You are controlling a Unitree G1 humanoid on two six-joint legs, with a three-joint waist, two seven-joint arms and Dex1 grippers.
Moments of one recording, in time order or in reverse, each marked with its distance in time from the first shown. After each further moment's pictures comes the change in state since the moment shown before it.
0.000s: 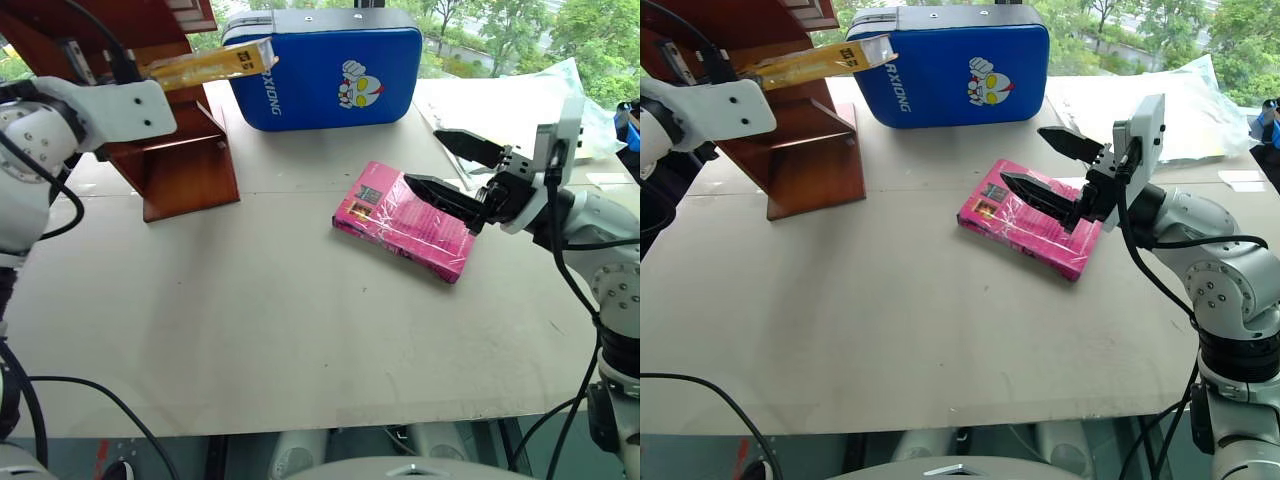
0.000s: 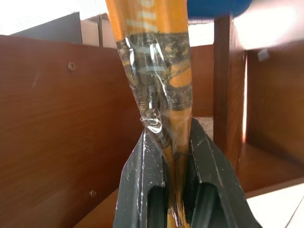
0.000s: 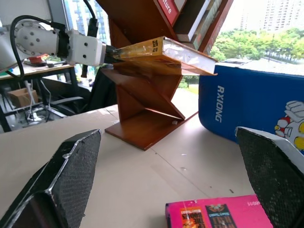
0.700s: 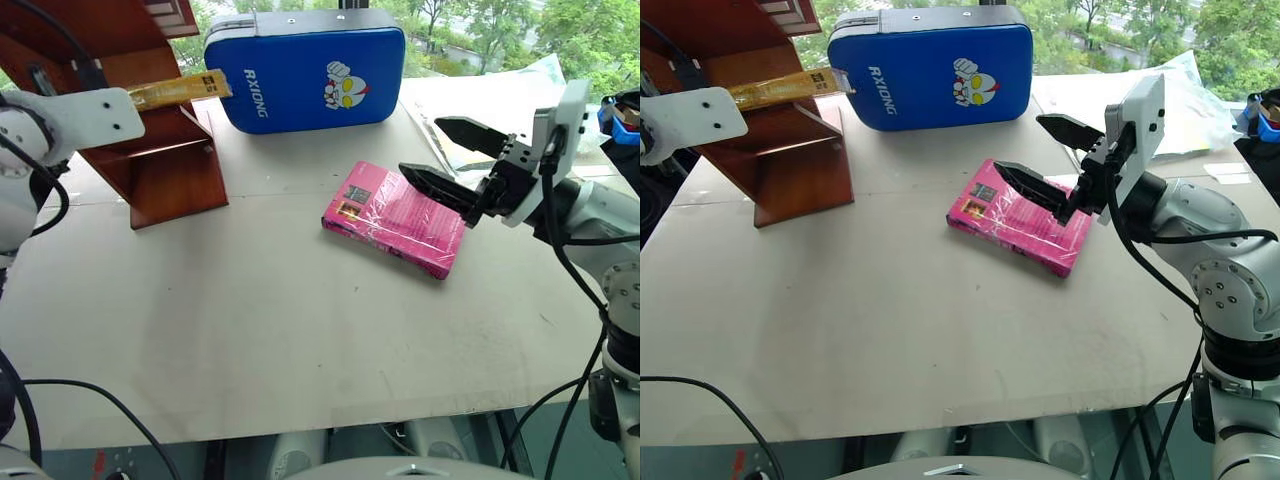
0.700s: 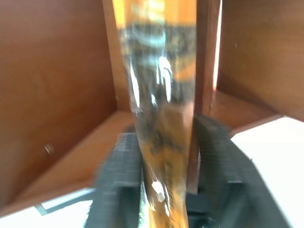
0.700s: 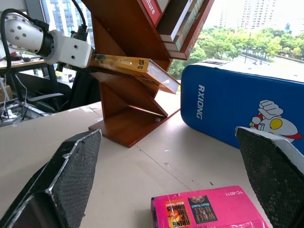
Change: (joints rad) left arm 0.014 0.000 0.023 -0.022 0.089 0.238 -0.194; right arm -0.004 -0.005 -0.008 -0.043 0.022 0.060 -0.085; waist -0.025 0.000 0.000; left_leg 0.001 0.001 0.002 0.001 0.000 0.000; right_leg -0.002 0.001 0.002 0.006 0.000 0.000
